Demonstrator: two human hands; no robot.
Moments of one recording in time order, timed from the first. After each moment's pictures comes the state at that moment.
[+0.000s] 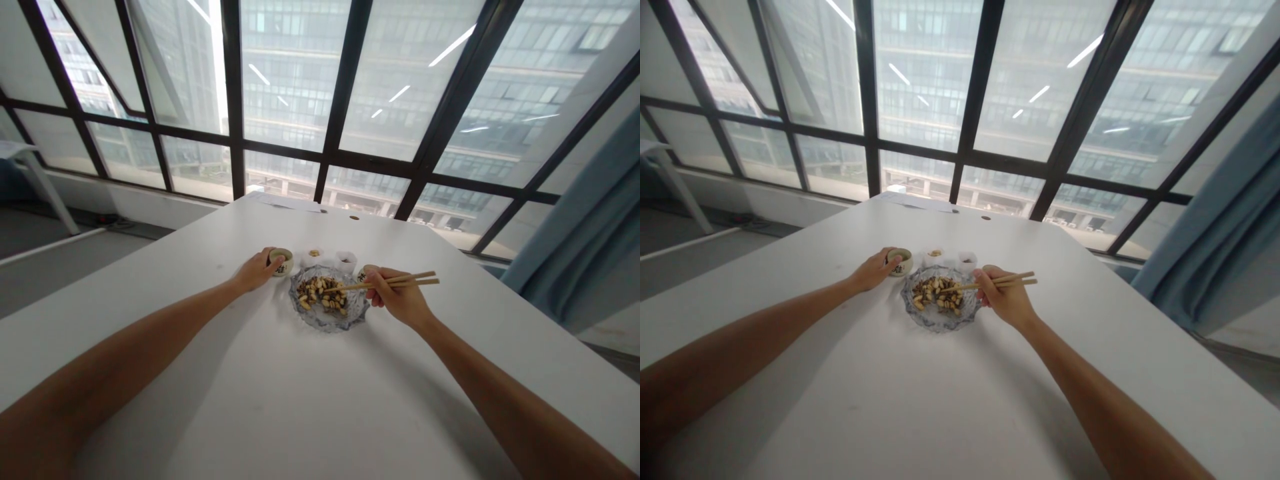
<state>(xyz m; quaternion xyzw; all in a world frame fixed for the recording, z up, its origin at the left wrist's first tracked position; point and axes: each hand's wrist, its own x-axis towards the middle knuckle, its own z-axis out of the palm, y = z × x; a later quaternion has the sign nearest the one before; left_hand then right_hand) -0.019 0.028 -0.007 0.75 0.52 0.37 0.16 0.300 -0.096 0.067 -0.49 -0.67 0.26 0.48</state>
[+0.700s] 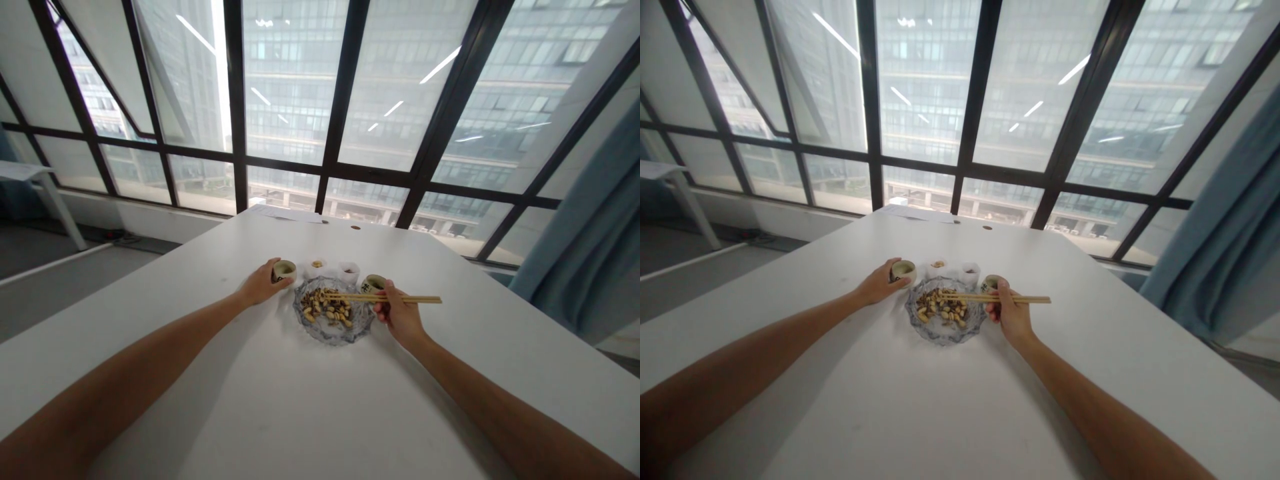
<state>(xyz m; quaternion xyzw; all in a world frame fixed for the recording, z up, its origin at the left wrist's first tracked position) -0.020 0.028 -0.011 0.76 0.50 0.38 0.16 0.305 -0.072 0.015 -0.47 -0.42 0.40 0.66</state>
